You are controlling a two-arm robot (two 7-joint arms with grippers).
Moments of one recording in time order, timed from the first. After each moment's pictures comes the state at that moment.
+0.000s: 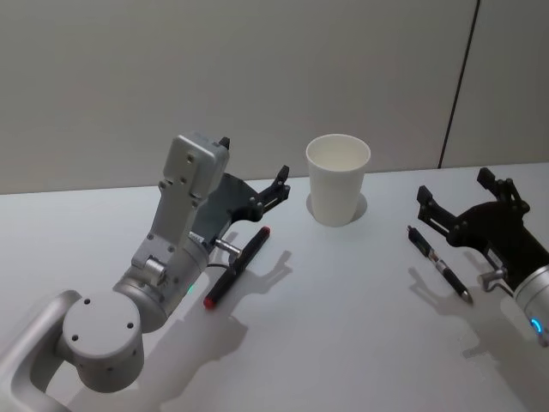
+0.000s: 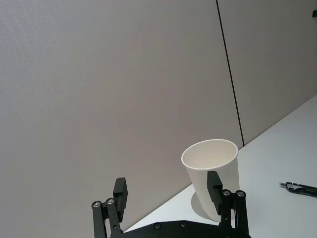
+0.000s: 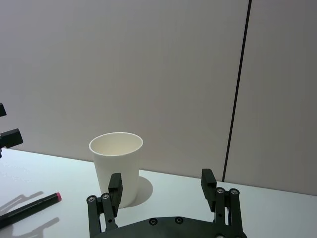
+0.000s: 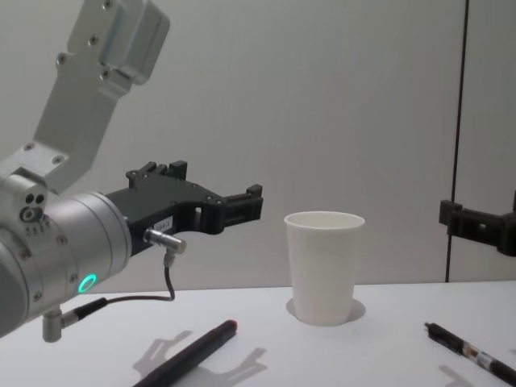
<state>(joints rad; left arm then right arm) -0.24 0.38 0.45 -1.63 -0.20 0.01 -0.01 -0.01 0.34 -0.23 -1.77 0.29 0.03 0.07</state>
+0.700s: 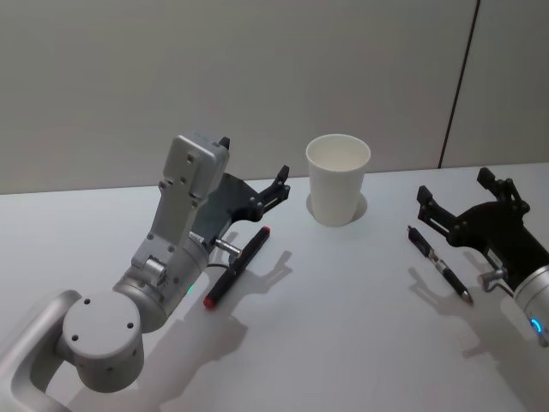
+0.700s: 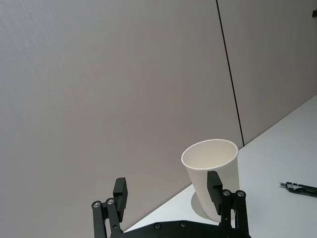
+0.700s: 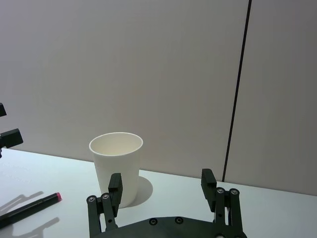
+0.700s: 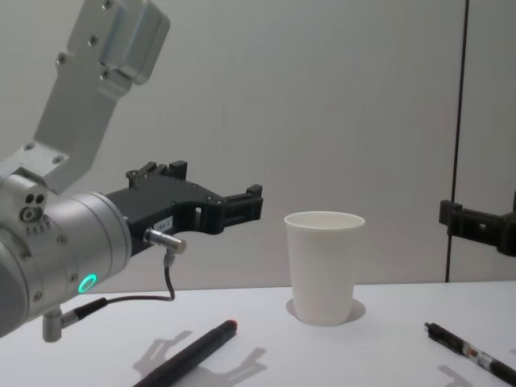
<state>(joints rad) -0.24 0.38 0.45 -1.63 -0.20 0.01 -0.01 -0.01 0.34 -0.23 -1.77 0.29 0.03 0.07</state>
